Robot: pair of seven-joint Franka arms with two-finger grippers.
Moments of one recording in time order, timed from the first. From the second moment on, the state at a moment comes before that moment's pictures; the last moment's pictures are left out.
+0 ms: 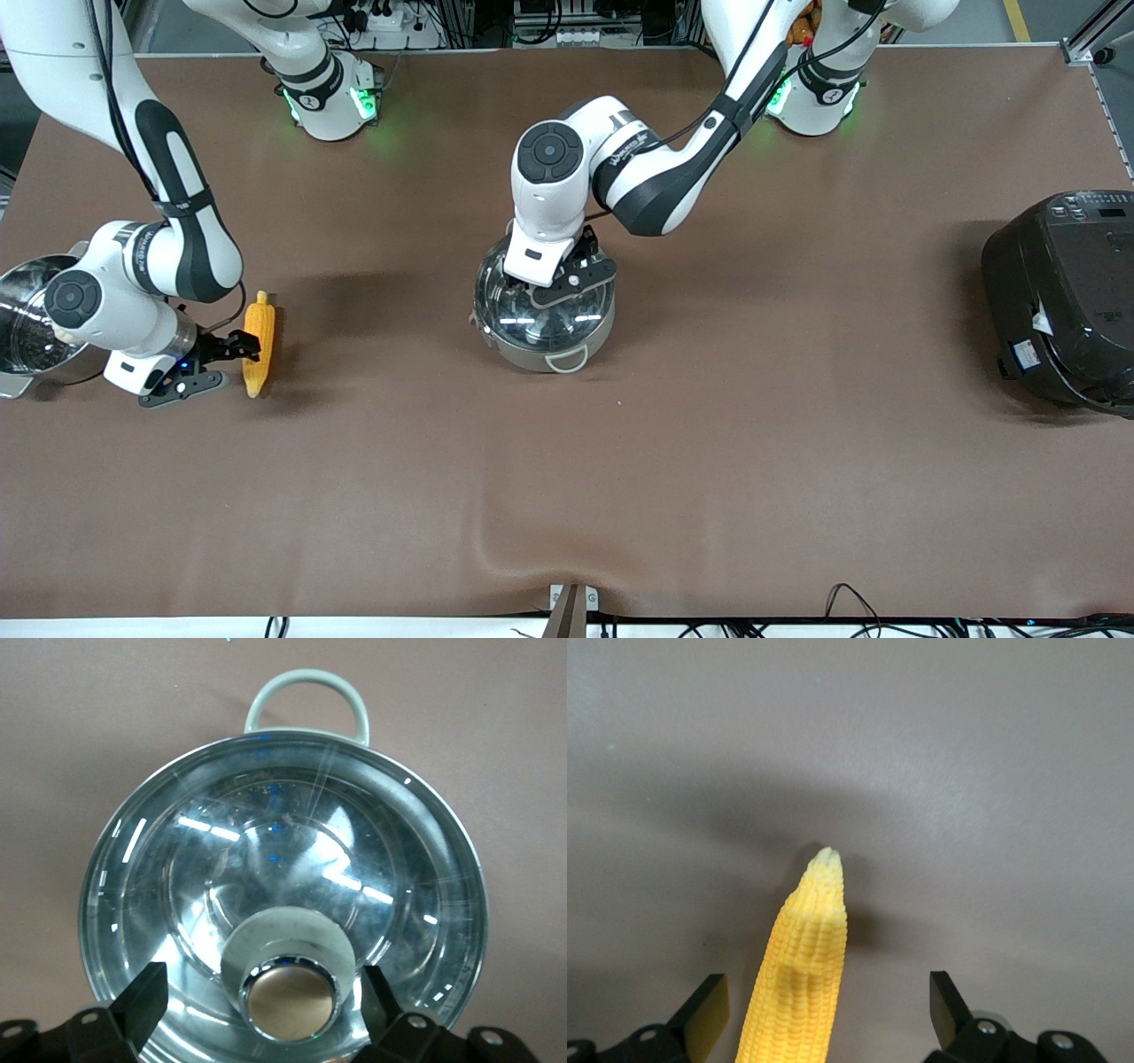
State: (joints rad) left arm -0.77 0.65 -0.12 -1.32 -0.01 2.00 -1.28; right arm 0.00 0.45 -0.14 -2.01 0.05 2.43 -0.48
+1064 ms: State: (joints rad) left arm -0.79 0.66 -0.11 -1.32 -0.01 2.00 -1.30; right arm -0.01 0.51 -0.13 -2.03 0.15 2.43 -0.48
